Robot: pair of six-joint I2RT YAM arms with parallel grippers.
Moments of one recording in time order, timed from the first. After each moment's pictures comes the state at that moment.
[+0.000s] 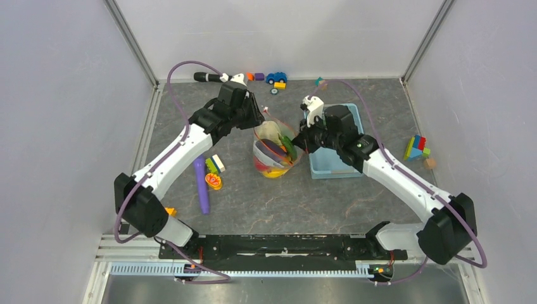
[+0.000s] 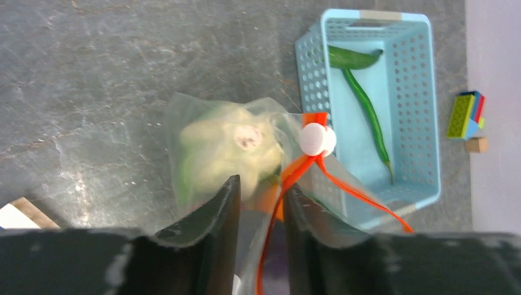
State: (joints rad) left arm -0.57 1.49 1.41 -0.54 -0.07 -0.61; right arm 0.59 1.26 1.00 -0.22 -0.26 0.10
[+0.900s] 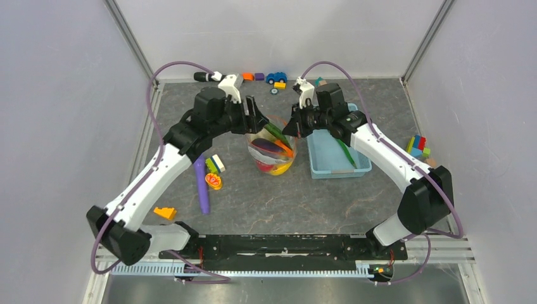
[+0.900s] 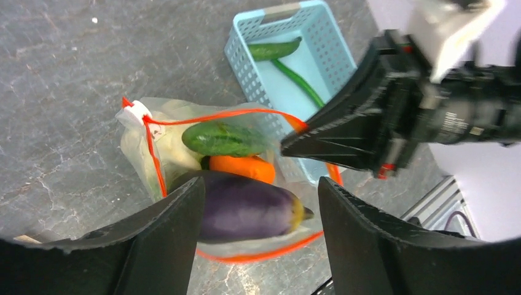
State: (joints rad) left arm -0.57 1.22 1.32 -0.49 0.11 -0.45; right arm 0.52 1.54 1.31 -0.36 -0.49 0.21
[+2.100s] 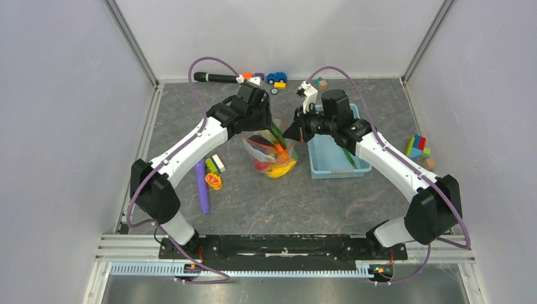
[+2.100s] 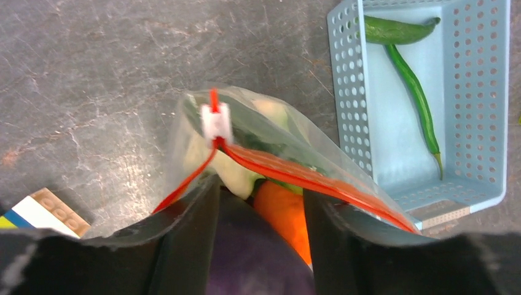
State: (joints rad) left arm -0.62 1.65 1.53 -0.65 -0.18 -0.57; right arm 0.51 1.45 1.19 -0.25 -0.54 0.21
